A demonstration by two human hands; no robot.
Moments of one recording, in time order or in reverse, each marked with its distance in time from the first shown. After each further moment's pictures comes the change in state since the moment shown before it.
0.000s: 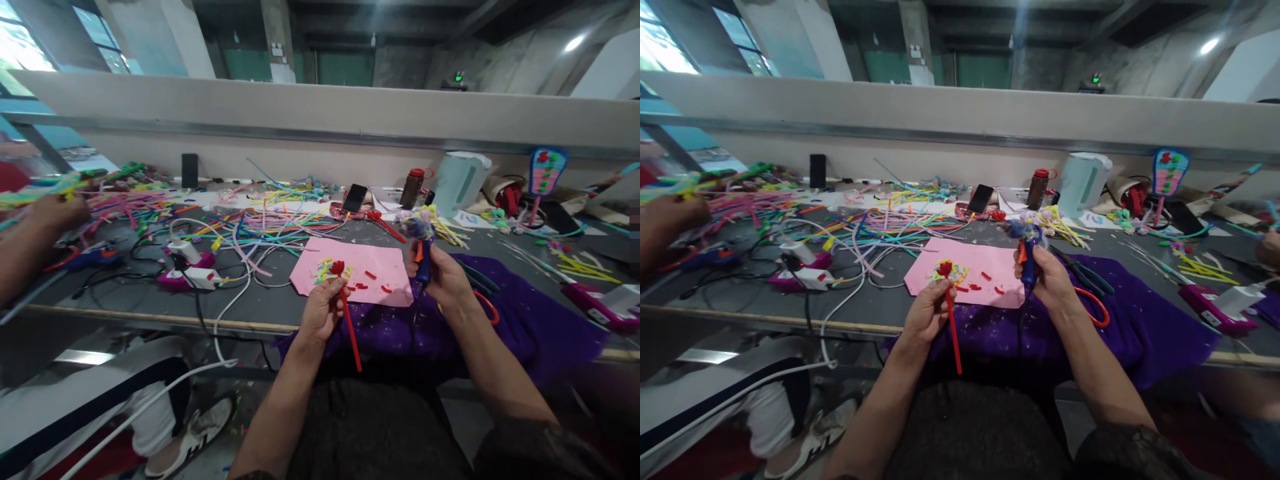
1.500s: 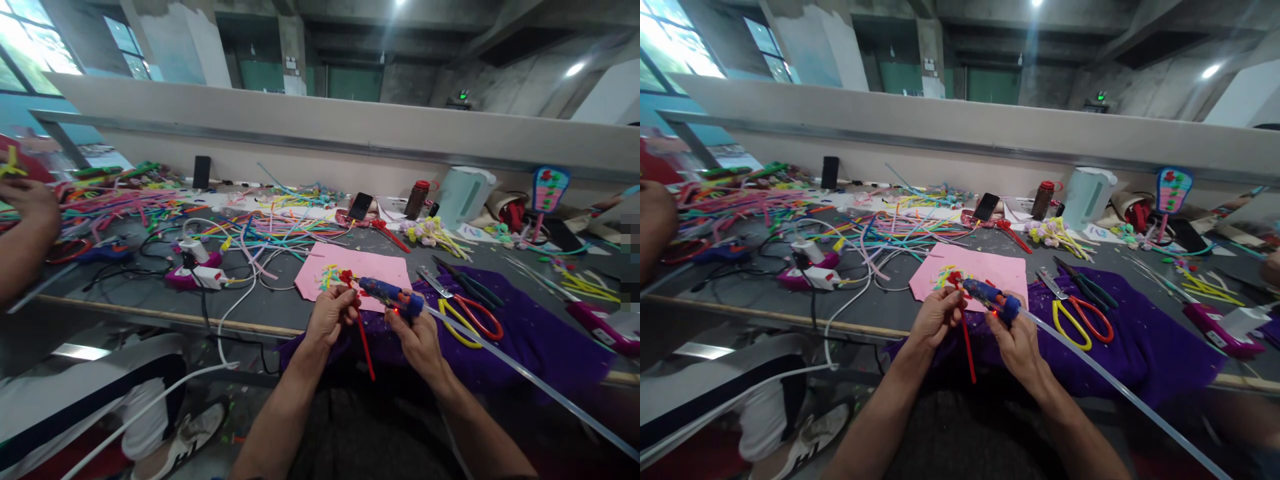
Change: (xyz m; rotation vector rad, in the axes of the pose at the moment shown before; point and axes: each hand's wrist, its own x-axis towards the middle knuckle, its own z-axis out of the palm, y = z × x) left_hand 0.000 -0.005 0.002 0.152 0.003 0.067; right_hand -0.068 0.054 0.050 -1.103 0.120 -0.411
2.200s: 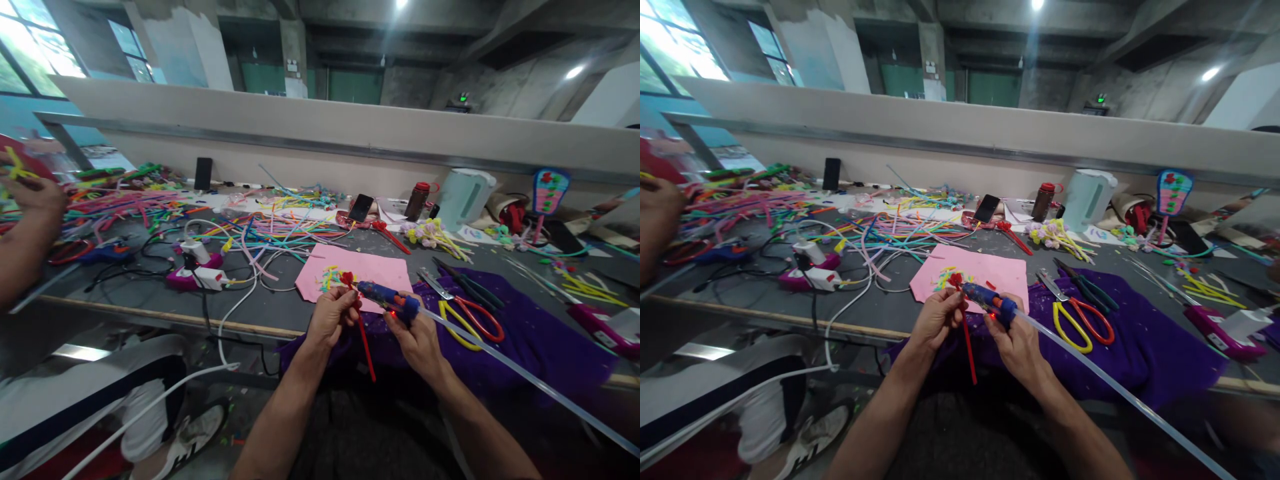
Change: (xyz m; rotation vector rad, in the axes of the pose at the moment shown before) left_hand -0.002 0.001 0.001 0.021 -0.011 0.017; right_hand 0.000 0.006 0.003 -0.083 0.012 -0.107
